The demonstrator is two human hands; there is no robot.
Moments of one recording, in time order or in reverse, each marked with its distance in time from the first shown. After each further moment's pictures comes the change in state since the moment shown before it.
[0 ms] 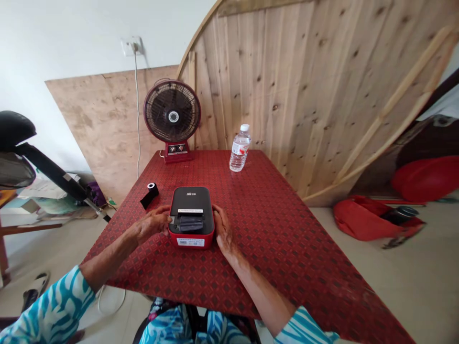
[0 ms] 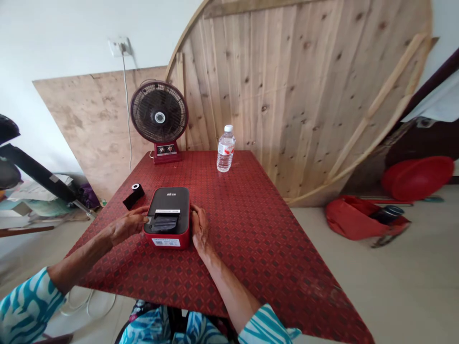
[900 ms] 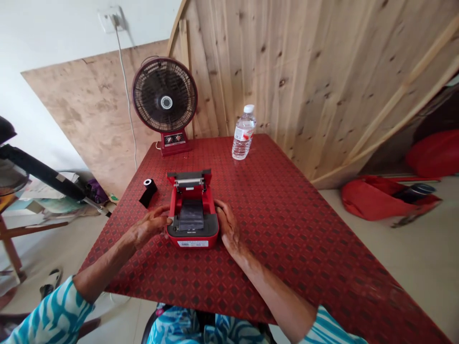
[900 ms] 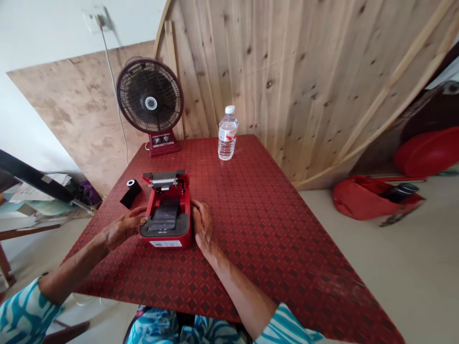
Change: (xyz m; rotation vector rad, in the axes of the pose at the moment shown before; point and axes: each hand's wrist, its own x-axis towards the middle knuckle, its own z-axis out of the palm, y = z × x) left_hand 0.003 -0.003 -0.008 0.015 -0.074 -0.047; right_hand -0.001 -0.011 -0.003 0.005 -0.018 0.017
